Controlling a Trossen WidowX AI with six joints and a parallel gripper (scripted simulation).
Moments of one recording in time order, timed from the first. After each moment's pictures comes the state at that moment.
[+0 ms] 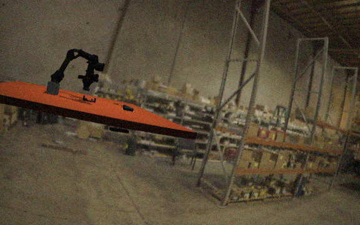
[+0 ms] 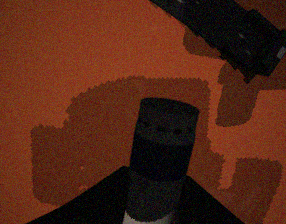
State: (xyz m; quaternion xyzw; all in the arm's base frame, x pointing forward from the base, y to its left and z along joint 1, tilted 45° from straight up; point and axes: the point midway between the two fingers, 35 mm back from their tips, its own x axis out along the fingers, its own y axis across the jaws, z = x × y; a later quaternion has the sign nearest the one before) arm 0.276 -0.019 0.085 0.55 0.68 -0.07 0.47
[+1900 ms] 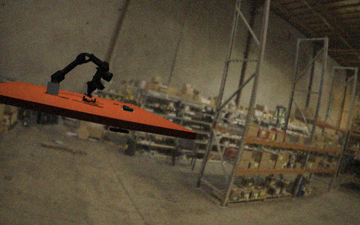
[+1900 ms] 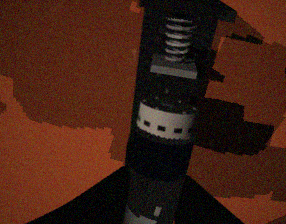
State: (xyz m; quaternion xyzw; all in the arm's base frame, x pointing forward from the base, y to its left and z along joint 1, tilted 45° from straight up) arm 0.302 -0.055 0.006 0.17 0.71 0.34 0.59
